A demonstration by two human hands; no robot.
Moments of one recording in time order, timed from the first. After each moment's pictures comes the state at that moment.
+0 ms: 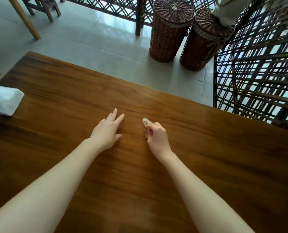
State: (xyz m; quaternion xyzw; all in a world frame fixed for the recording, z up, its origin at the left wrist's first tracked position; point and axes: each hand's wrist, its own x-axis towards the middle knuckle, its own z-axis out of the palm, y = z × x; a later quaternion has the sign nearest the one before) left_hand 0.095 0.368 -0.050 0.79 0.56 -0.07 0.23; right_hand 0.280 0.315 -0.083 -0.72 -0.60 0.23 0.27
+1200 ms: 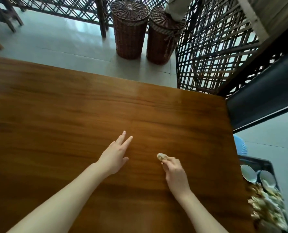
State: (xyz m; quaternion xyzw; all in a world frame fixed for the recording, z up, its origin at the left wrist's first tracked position) left_hand 0.247 0.151 -0.041 0.86 0.44 -0.05 0.27; right_hand 0.452 0.006 -0.076 -0.79 -0.56 0.14 0.19
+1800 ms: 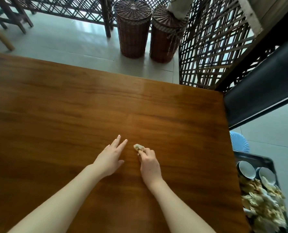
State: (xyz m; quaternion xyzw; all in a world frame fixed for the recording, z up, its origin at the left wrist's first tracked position) left_hand 0.247 0.105 -0.037 0.83 0.47 -0.12 0.28; right_hand 0.396 0.020 -0.080 -0.75 -0.61 0.15 0.21
